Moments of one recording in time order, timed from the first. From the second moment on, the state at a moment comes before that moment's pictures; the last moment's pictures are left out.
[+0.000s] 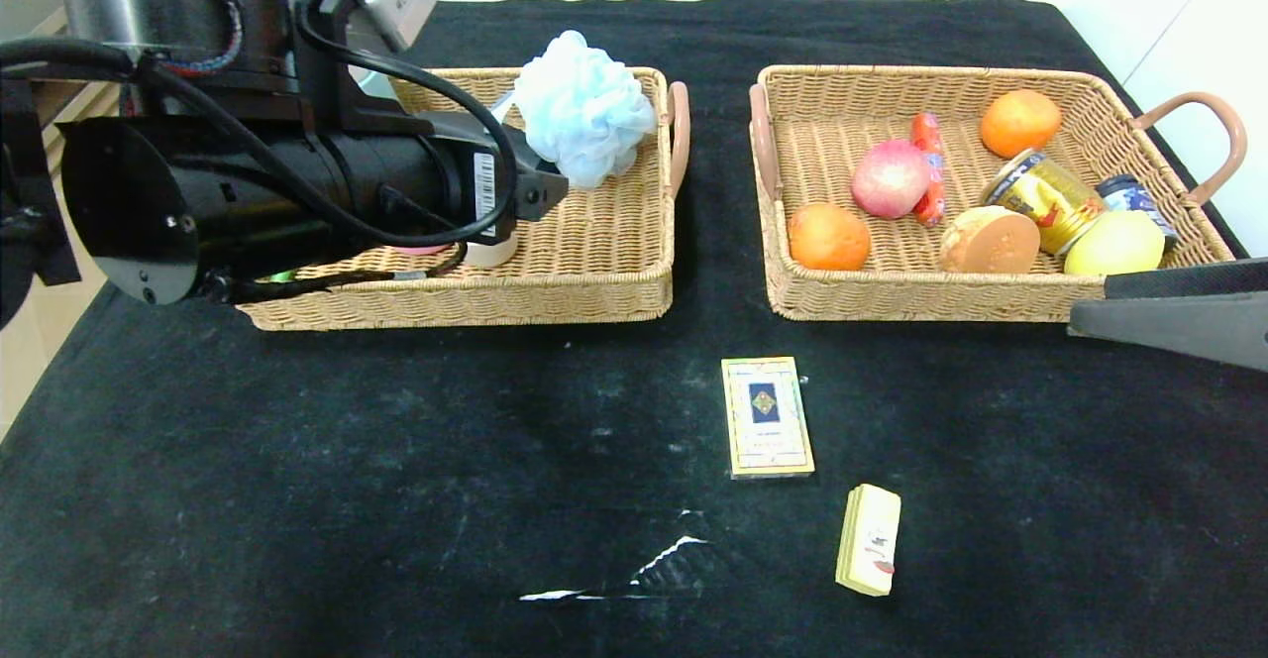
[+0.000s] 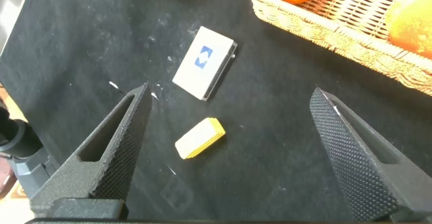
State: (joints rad) left arm -0.58 1.58 -1.36 -0.05 0.37 0.02; right arm 0.19 1.24 -1.17 0.30 0.56 -0.02
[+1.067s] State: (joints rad) left arm -0.98 1.81 -1.39 -0.04 0.70 -0.26; right arm 0.18 1.25 -1.17 0.30 0.56 -0.02
